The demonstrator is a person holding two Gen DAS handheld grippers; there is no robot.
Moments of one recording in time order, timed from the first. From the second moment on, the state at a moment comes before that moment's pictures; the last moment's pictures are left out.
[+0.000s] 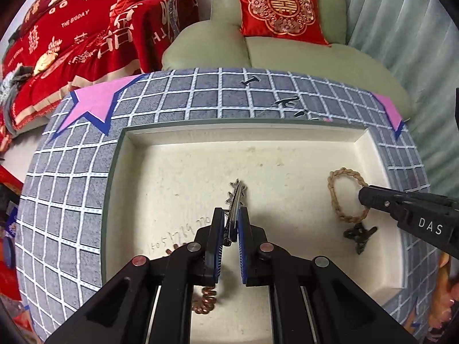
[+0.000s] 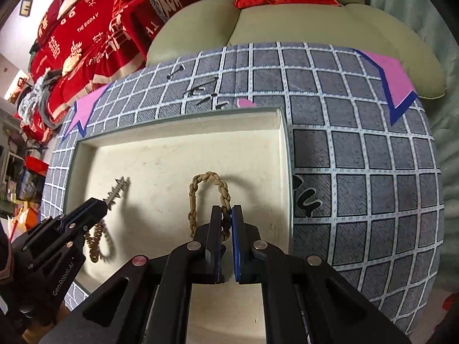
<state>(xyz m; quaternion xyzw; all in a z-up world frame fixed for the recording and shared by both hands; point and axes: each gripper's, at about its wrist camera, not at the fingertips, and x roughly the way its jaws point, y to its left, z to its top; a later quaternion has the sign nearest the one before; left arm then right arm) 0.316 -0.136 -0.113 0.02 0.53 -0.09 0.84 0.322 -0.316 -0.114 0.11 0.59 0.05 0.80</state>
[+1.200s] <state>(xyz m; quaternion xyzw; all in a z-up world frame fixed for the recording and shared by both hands) 0.271 -0.132 -0.085 0.05 0.52 -0.05 0.85 0.246 -0.352 -0.077 0.18 0.56 0.06 0.80</state>
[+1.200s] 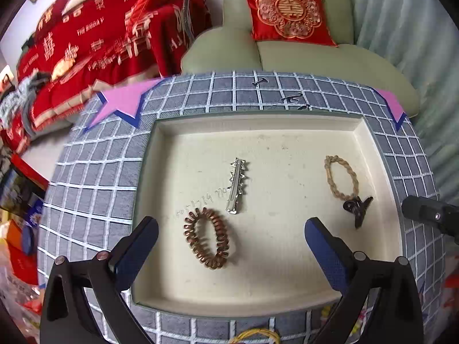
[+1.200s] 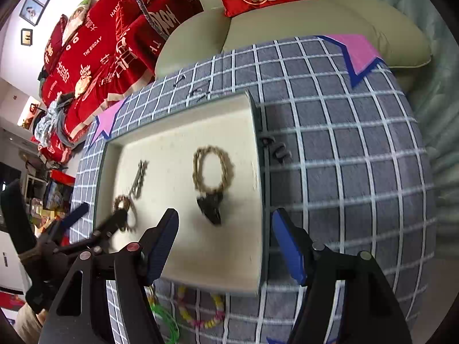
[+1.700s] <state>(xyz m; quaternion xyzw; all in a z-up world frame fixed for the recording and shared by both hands) 0.188 -0.083 -0.072 0.05 0.53 -0.07 0.85 0.154 -0.336 -0.070 0.20 0.57 0.01 0.80</state>
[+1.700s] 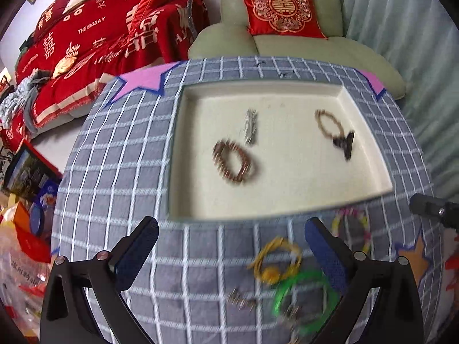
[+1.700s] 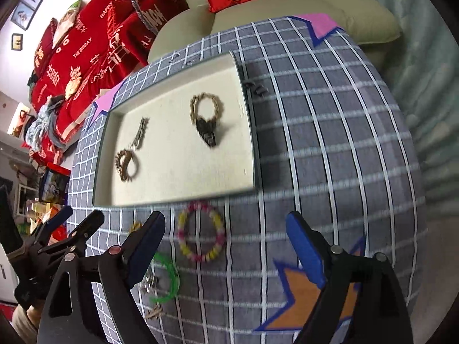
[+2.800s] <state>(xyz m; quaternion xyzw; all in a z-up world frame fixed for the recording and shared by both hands) 0.140 0.000 -0.129 -0.04 0.62 -0.07 0.78 0.088 -0.260 -0.109 0.19 0.64 -0.04 0.75</state>
